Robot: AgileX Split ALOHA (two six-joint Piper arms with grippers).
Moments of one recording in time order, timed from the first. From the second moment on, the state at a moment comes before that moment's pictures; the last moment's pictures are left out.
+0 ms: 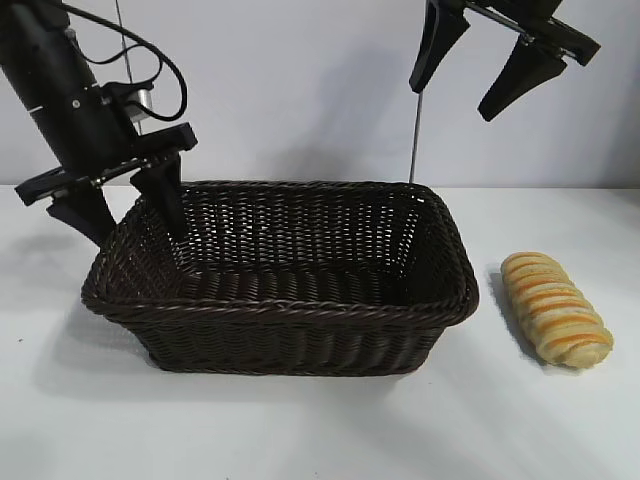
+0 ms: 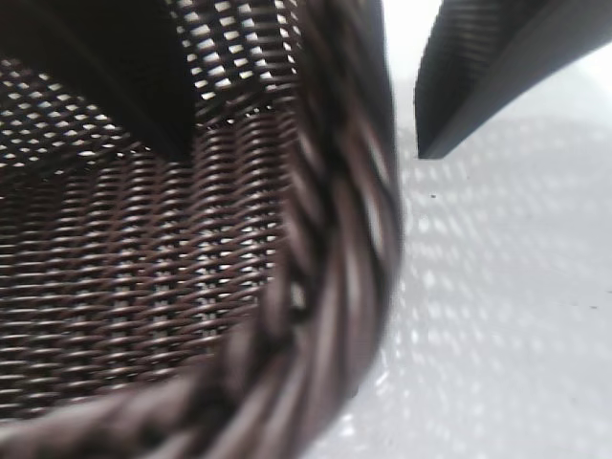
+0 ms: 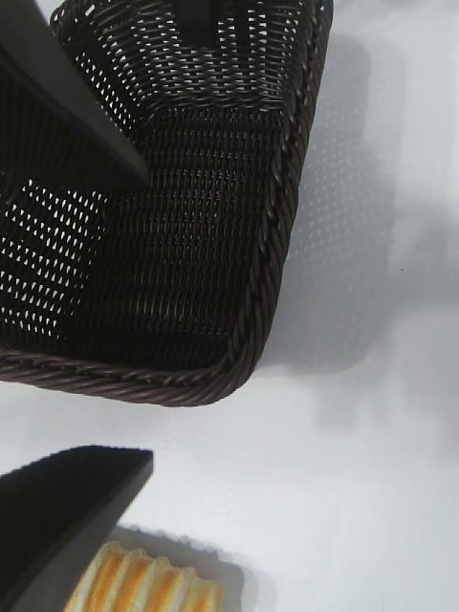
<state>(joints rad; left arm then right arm) -0.22 1.98 -1.60 -0.41 1.16 0.14 0.16 1.97 -1.87 0.34 1.24 0.00</state>
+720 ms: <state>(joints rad) -0.22 1.87 -1.57 -0.55 1.13 0.11 0.16 1.97 -1.87 0.34 1.24 0.00</state>
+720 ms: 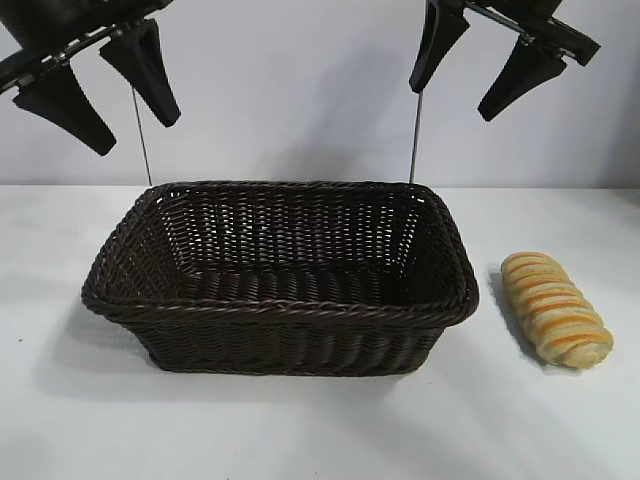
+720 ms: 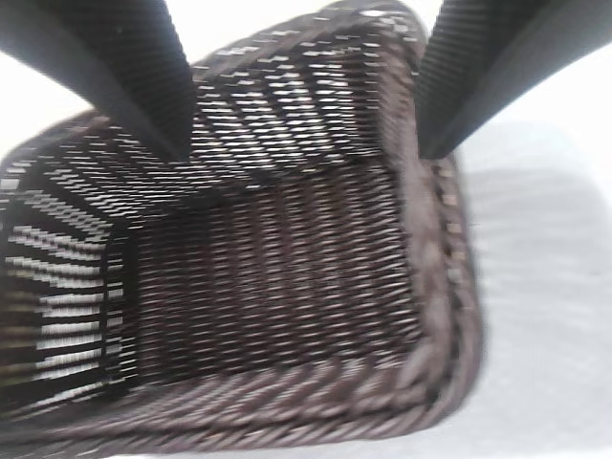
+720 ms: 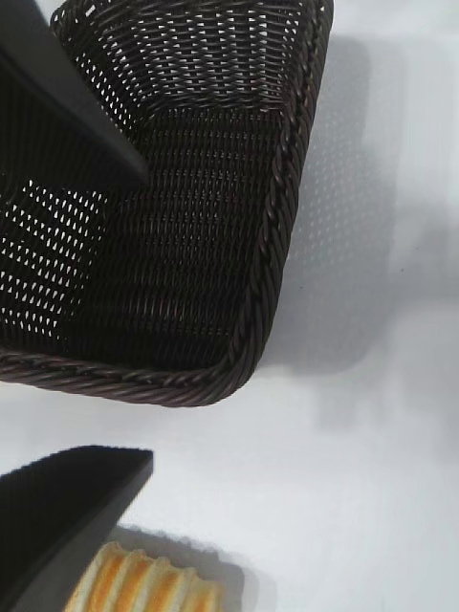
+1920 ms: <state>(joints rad) -0.22 1.87 -1.57 -0.57 1.10 0.11 0.16 1.97 -1.87 0.12 1.24 0.05</state>
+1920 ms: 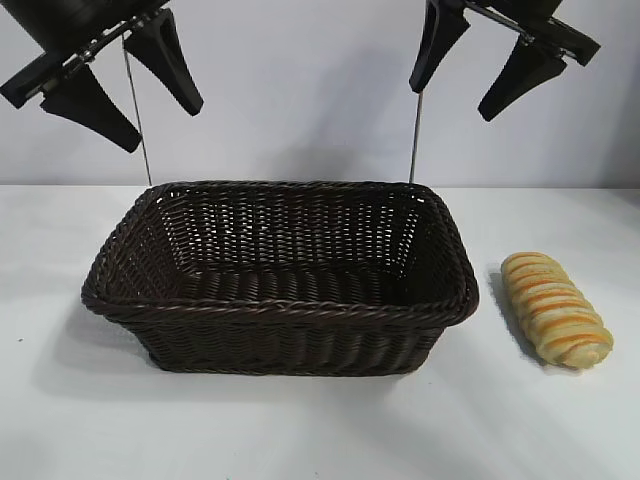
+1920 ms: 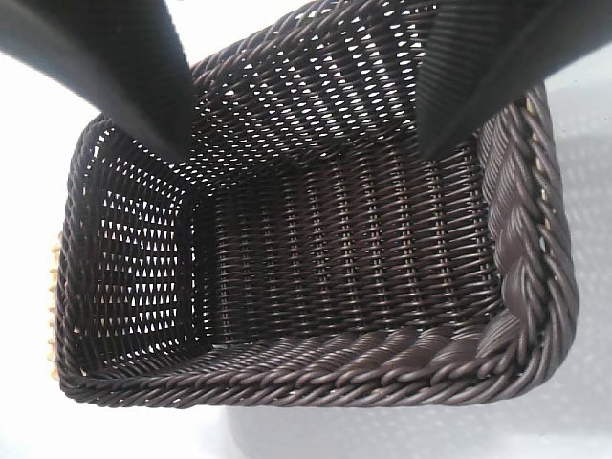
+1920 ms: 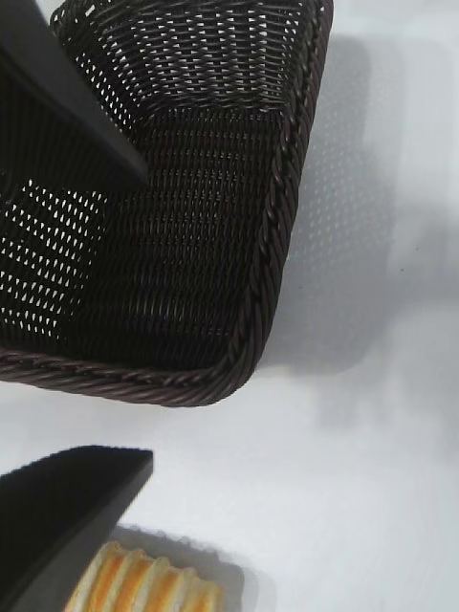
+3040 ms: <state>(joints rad) -0.22 1.87 -1.57 -0.57 1.10 0.11 0.11 1.98 -1.75 0.01 1.23 0.14</state>
